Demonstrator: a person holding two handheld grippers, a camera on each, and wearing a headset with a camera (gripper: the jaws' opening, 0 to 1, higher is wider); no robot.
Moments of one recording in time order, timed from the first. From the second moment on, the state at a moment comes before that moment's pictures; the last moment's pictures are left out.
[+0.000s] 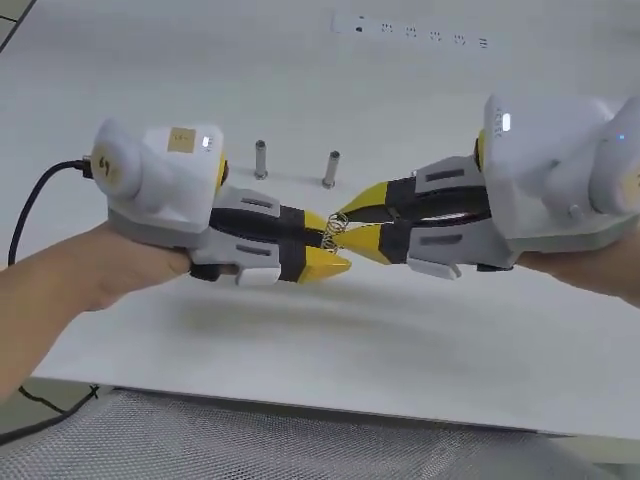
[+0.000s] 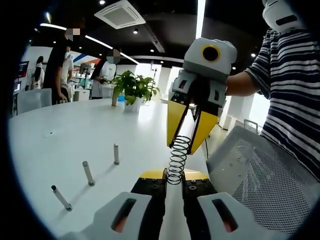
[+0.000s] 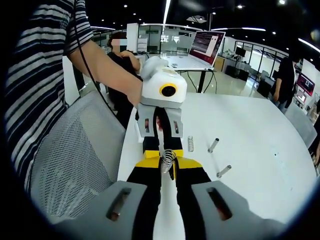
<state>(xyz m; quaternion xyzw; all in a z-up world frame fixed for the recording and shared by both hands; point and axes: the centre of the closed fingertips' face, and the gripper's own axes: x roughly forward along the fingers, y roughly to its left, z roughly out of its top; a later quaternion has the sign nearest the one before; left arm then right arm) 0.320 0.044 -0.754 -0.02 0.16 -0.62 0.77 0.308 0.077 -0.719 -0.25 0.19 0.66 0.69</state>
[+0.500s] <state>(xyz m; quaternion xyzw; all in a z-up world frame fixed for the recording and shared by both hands) 0.320 0.042 -0.752 -0.02 0.16 -0.61 0.77 0.312 0.075 -0.718 -0.25 0.19 0.66 0.69</state>
